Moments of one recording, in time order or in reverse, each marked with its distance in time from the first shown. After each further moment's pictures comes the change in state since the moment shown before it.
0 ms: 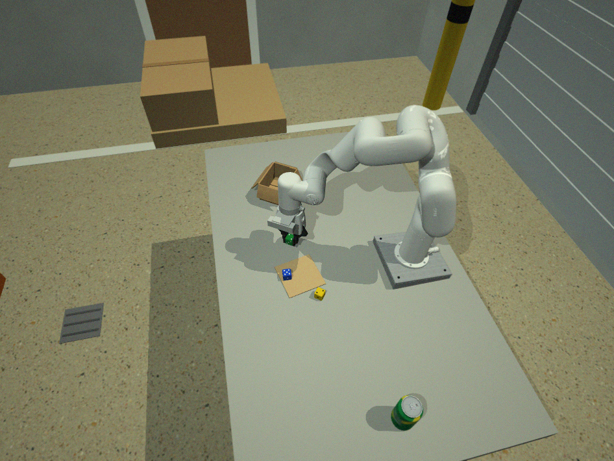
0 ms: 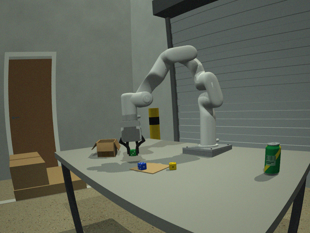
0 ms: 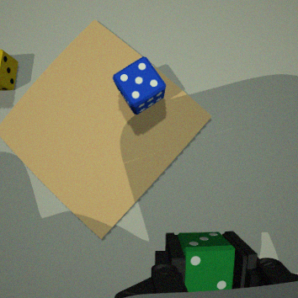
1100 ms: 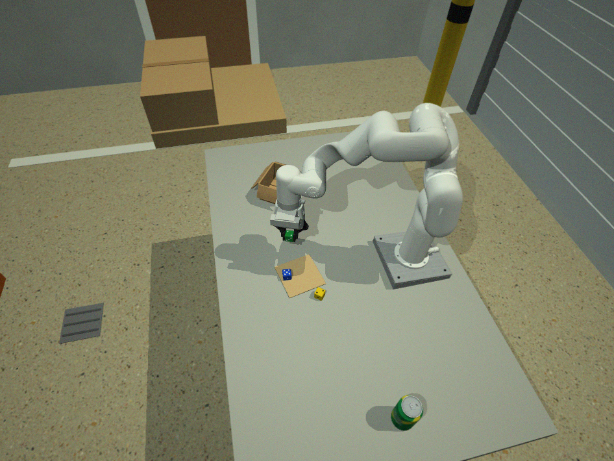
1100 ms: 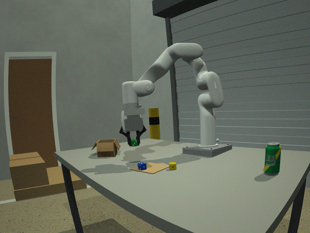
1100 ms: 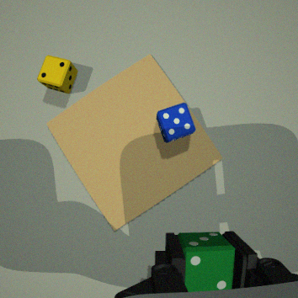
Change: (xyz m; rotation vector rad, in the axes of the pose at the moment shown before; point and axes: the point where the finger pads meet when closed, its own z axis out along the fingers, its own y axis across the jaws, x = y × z) arm 0.028 -0.010 -0.052 0.000 -0.004 -0.247
